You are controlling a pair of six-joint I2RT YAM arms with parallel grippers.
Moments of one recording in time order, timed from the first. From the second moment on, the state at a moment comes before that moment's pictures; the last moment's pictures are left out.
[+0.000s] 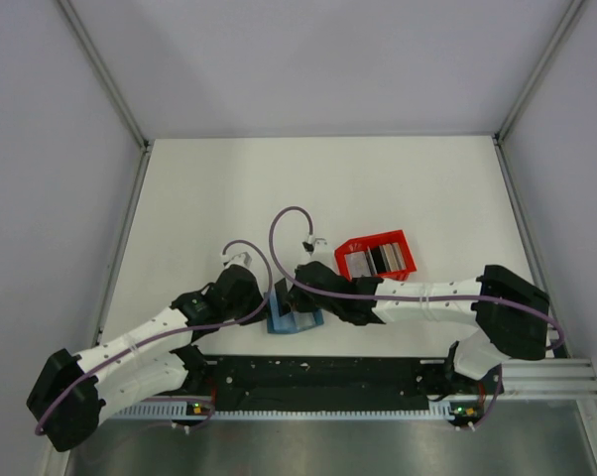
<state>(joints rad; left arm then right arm) -0.74 0.89 0.40 -0.39 -0.01 -0.93 1.21 1.54 0.89 -0.03 0.30 0.99</state>
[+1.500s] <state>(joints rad) -0.74 0.97 0.34 -0.30 -0.03 -0.93 1.09 1.49 0.66 0.07 0.09 0.98</state>
